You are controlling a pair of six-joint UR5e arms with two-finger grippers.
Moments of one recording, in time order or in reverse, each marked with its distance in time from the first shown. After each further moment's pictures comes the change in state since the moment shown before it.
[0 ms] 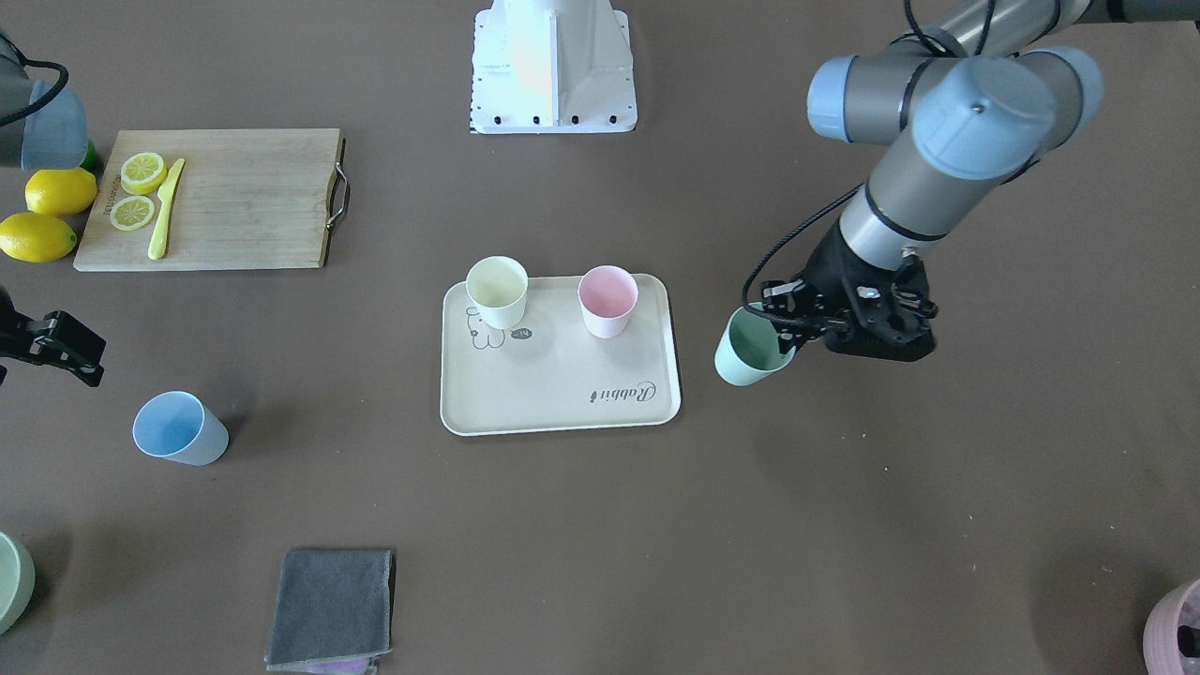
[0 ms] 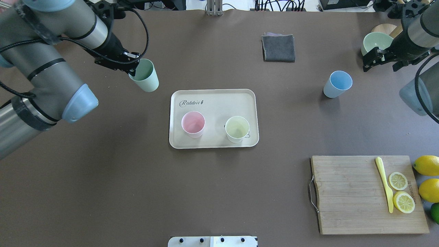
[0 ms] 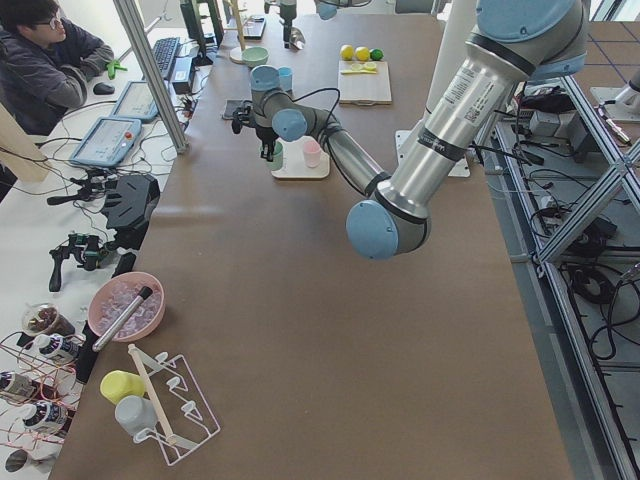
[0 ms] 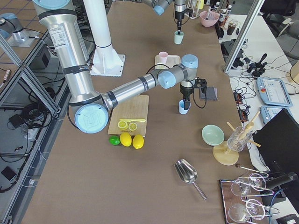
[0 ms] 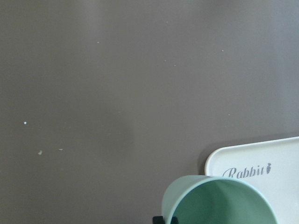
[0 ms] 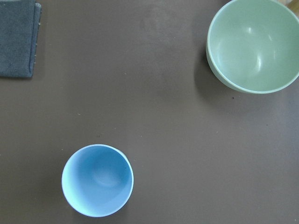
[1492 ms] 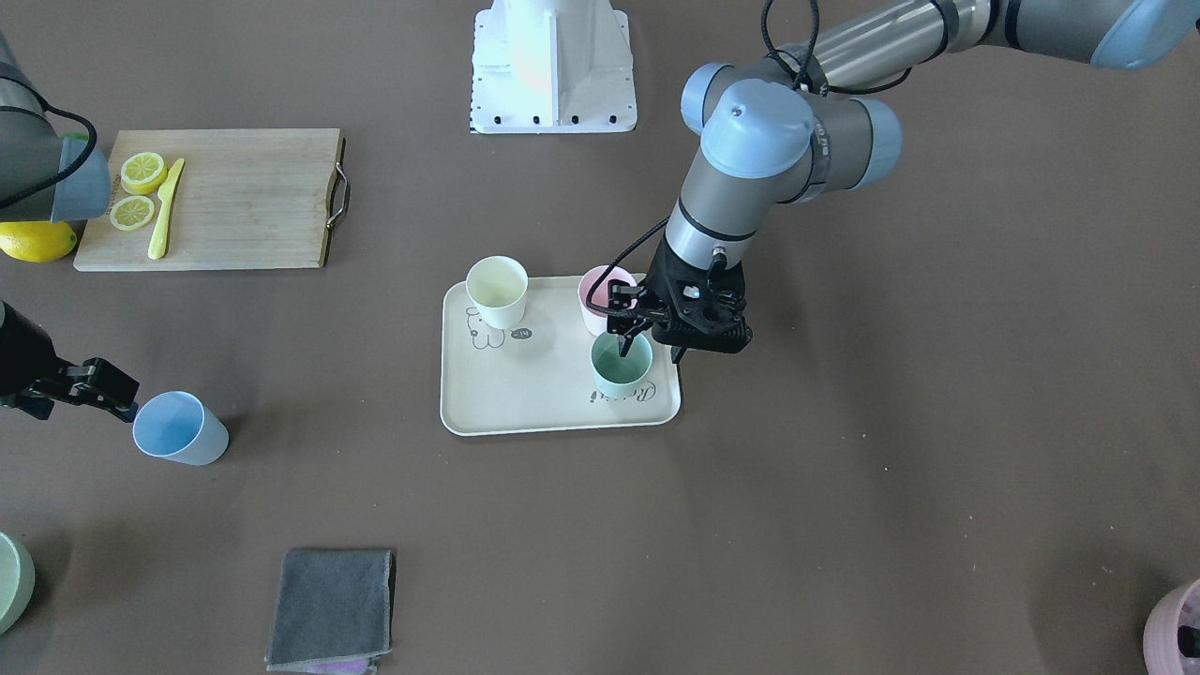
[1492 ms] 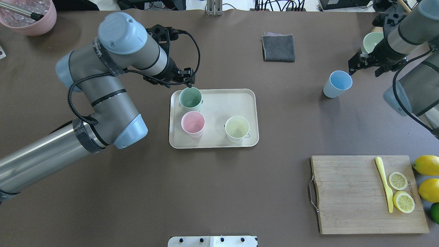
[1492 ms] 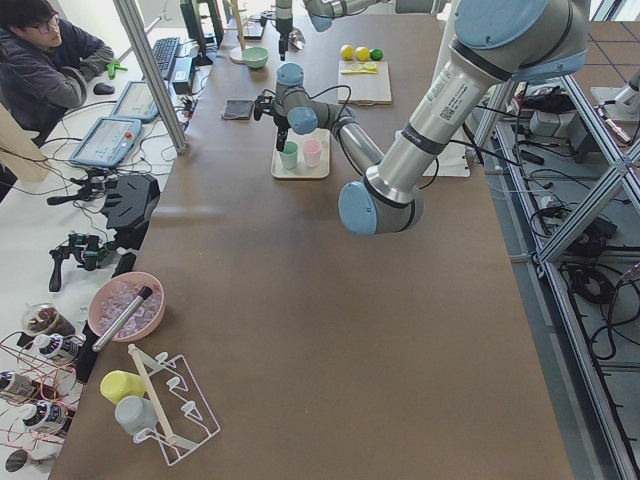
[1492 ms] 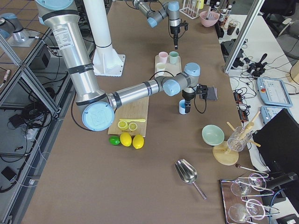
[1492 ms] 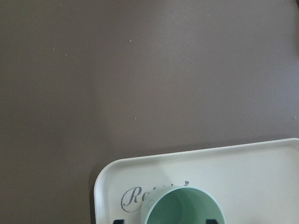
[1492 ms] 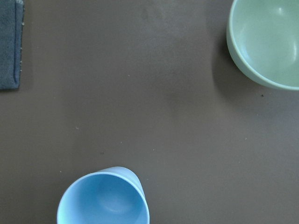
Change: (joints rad) left arm 0.136 -0.089 0.085 -0.181 0.144 -0.178; right arm -0.058 0.042 -0.150 0.153 0.010 0.131
